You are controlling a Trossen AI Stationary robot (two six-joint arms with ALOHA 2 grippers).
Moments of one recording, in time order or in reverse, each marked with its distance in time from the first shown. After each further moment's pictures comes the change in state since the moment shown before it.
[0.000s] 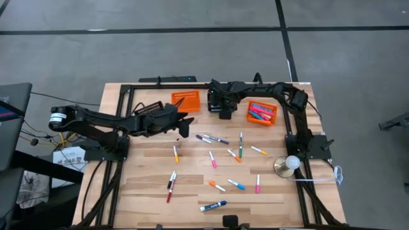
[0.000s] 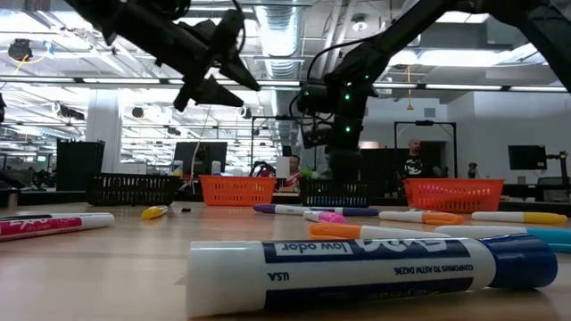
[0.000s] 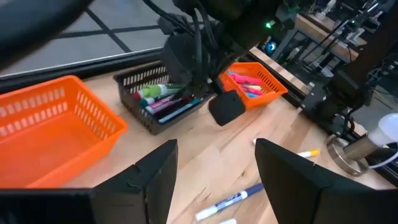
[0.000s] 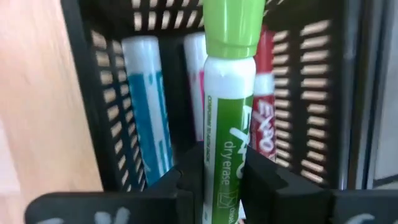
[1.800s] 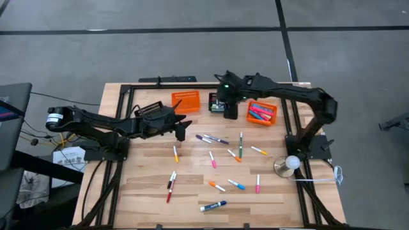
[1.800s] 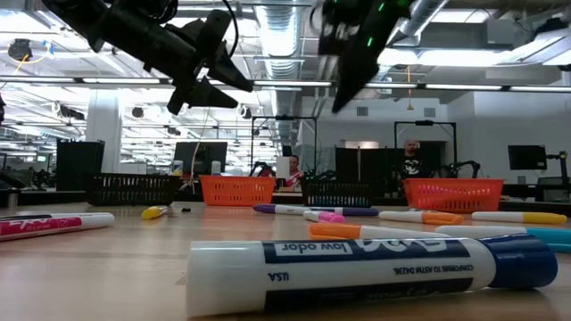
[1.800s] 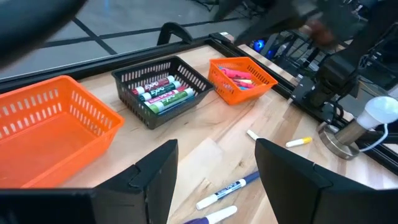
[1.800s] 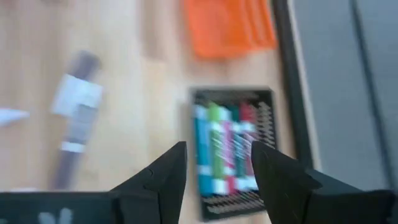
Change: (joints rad) left arm -0.020 -0.048 -0.087 0.077 0.025 0.059; right arm 0.108 -0.381 0.025 -0.160 -0.116 0.120
